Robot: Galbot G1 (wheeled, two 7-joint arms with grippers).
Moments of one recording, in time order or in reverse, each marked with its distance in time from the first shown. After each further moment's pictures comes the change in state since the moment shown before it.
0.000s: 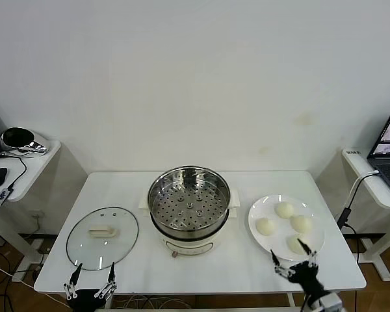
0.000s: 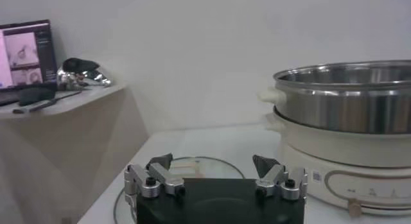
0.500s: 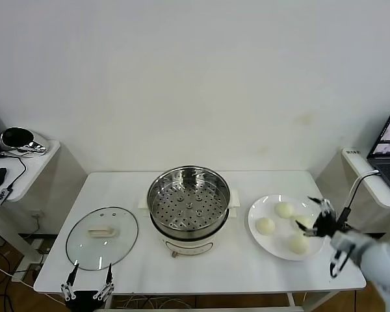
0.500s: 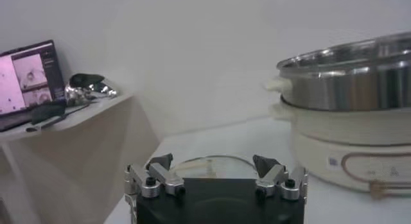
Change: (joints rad) left arm -0.008 -0.018 -0.001 0.042 0.123 -0.015 -0.032; right arm 0.591 -0.350 -0.366 -0.258 -0.096 -0.113 -0.426
